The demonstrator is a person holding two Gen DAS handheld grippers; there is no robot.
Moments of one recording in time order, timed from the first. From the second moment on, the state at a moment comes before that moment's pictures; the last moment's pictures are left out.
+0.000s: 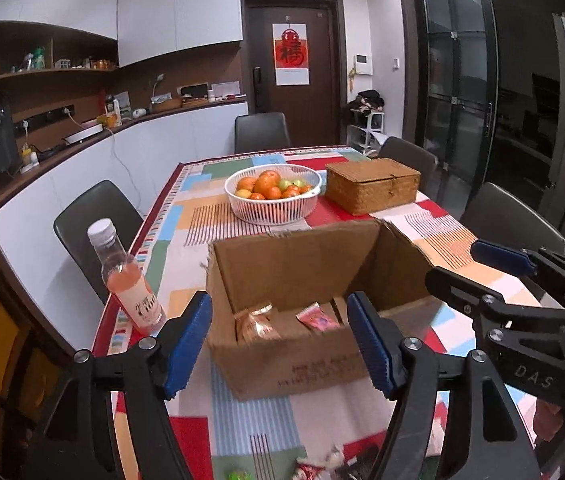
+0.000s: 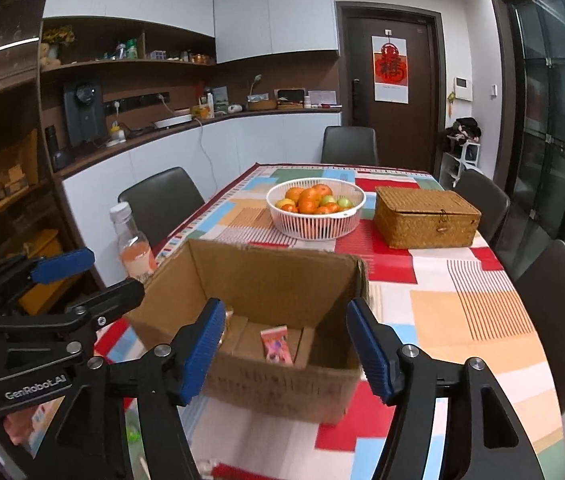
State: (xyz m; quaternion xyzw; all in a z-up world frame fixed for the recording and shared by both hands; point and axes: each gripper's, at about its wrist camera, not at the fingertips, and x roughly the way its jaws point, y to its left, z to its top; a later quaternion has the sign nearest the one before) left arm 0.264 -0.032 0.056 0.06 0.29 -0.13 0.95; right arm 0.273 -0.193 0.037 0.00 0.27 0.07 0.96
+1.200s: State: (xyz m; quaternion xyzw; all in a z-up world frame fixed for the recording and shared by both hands) left arm 0.177 -0.046 -0.052 0.05 0.41 -0.19 0.89; right arm 0.174 -0.213 -0.061 0.01 0.39 0.06 0.92
